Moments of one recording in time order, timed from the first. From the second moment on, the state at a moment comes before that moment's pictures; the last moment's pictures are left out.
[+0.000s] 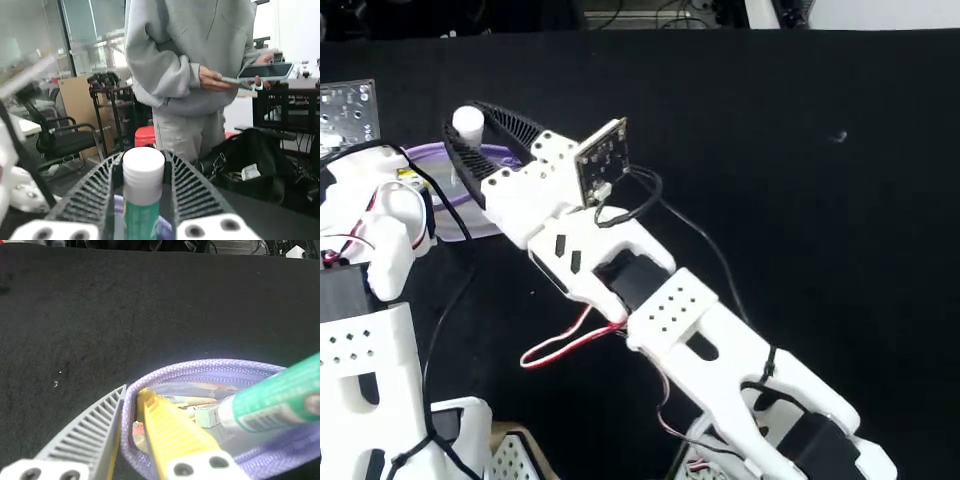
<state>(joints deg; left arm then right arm) -15.8 -42.5 28.8 64.3 -5.6 -44.7 -25.5 38.5 -12.9 -8.0</state>
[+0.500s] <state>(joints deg) -15.8 -42.5 28.8 63.9 -5.6 -44.6 -25.8 40.0 -12.9 -8.0</state>
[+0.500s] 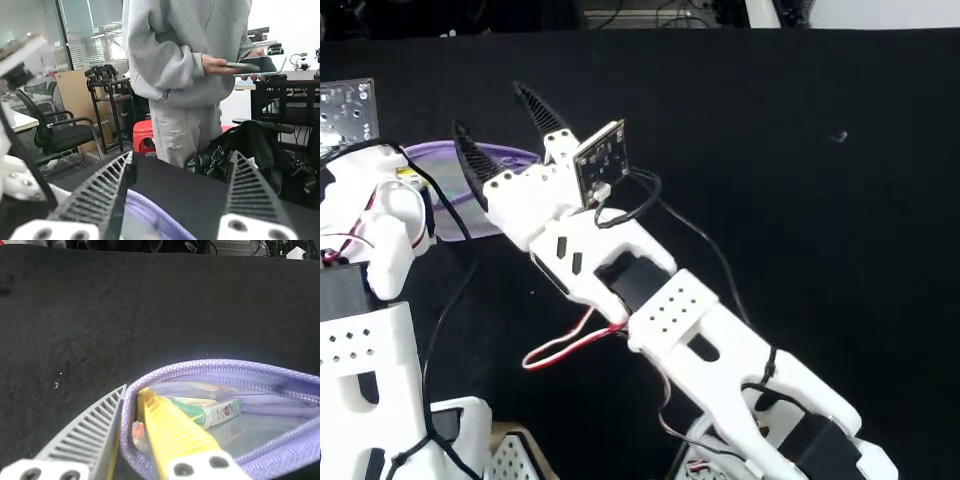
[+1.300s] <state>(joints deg) -15.8 -42.5 28.8 63.9 -5.6 -31.9 -60.8 46.5 25.6 5.3</state>
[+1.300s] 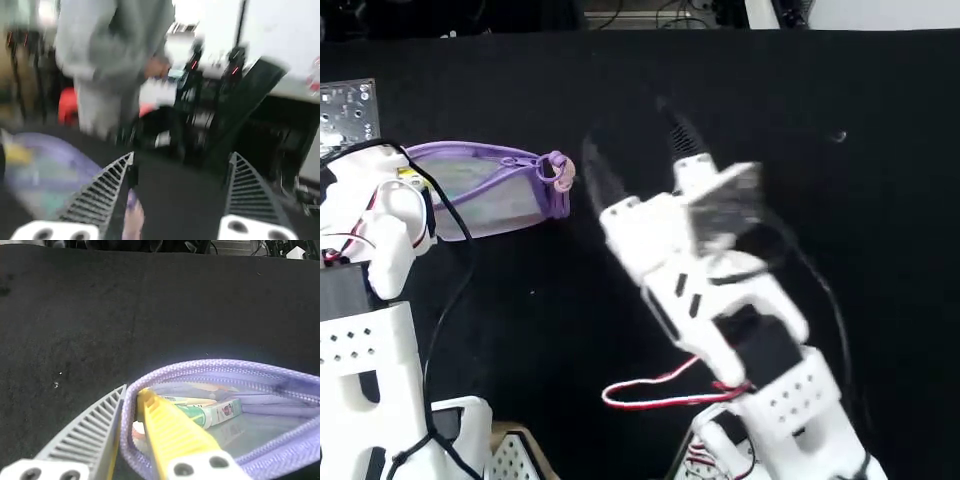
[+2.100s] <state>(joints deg) -15.8 -42.5 28.8 63.9 -5.6 -37.7 -43.8 61.2 7.2 9.4</state>
